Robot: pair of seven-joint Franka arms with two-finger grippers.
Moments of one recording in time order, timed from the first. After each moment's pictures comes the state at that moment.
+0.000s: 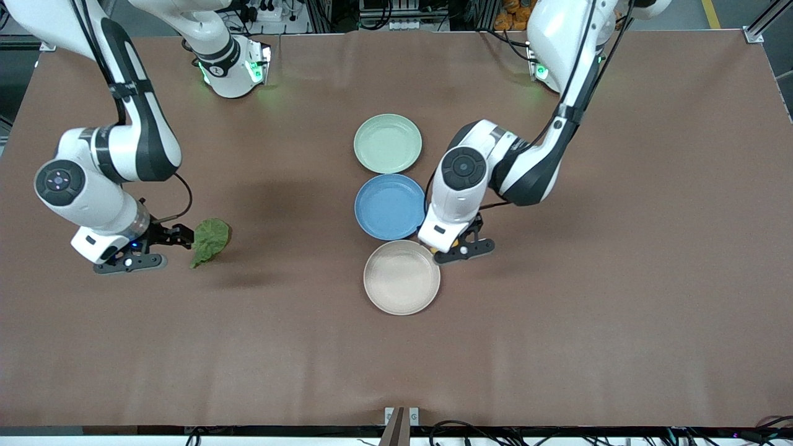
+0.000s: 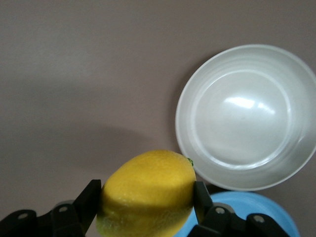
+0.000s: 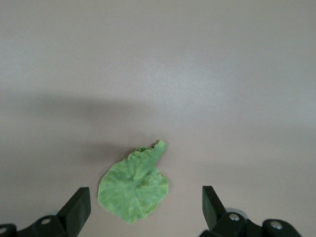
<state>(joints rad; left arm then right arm) -0.66 0.59 0.03 -1.53 0.01 2.13 -0.86 0.01 0.26 0.01 -1.98 -0.13 2.26 -0.07</state>
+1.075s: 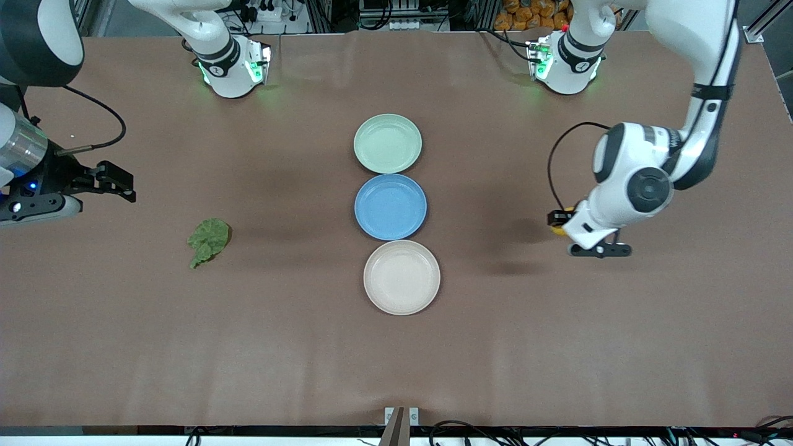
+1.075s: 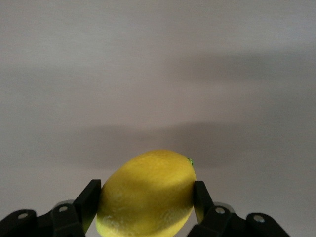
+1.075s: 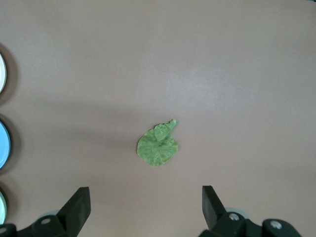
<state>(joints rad) -0.23 0.31 0.03 -2.00 0.01 2.13 -0.17 0.01 0.08 0.02 -1.61 -0.01 1.71 -0.16</state>
